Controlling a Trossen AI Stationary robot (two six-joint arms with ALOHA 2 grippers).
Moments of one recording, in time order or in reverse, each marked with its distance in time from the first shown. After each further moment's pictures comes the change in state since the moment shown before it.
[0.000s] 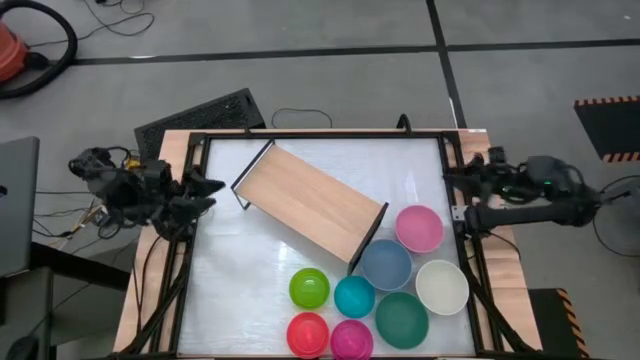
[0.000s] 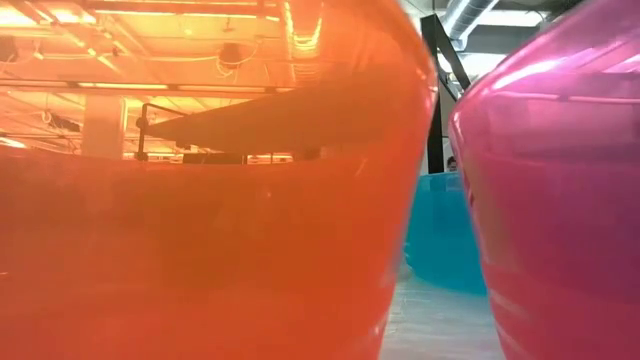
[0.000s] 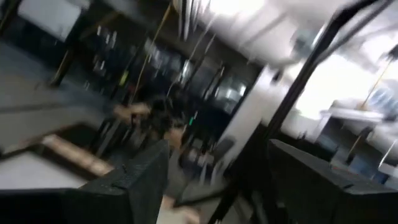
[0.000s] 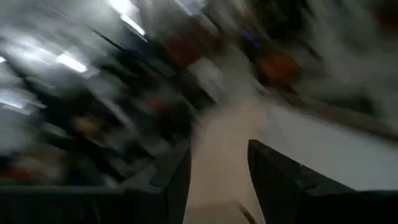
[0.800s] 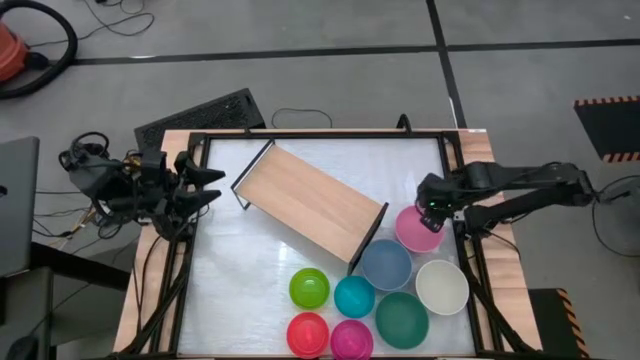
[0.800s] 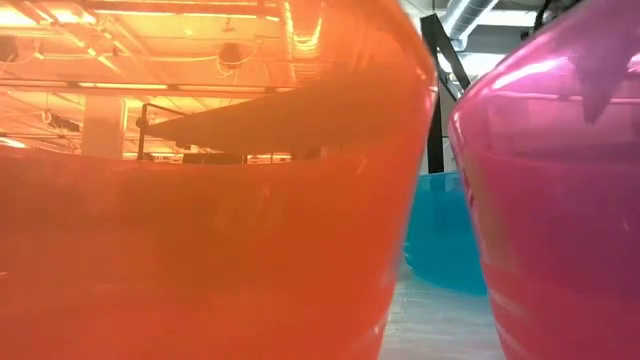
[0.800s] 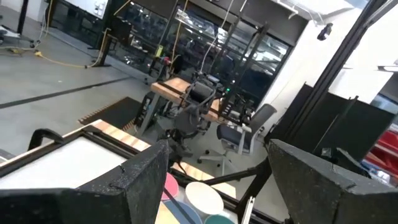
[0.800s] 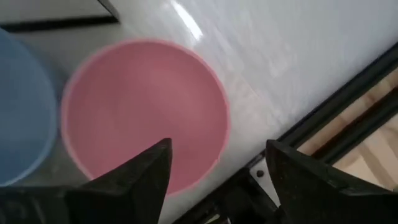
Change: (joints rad) left arm 0.001 0.175 0.368 -0.423 -0.088 -0.034; right arm -0.024 0.791 0.179 -0.729 -0.113 0.079
